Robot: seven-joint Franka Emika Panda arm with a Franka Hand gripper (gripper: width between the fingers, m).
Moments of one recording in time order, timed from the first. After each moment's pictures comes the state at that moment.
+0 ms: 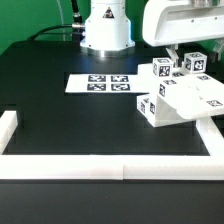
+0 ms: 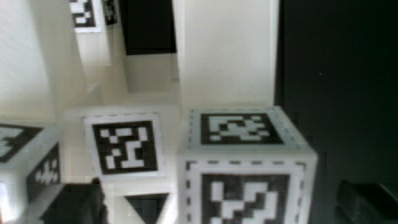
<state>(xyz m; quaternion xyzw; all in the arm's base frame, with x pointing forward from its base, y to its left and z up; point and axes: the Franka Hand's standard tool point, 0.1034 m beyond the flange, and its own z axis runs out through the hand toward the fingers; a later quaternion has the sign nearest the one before) 0.526 0.129 0.117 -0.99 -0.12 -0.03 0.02</state>
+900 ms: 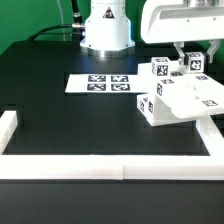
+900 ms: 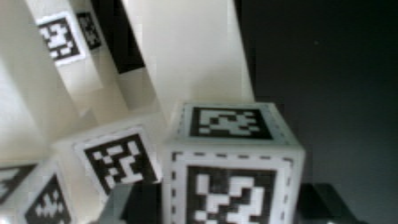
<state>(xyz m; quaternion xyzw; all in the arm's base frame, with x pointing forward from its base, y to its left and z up) 0.526 0.130 0.117 -1.00 0.07 -0.02 0.03</state>
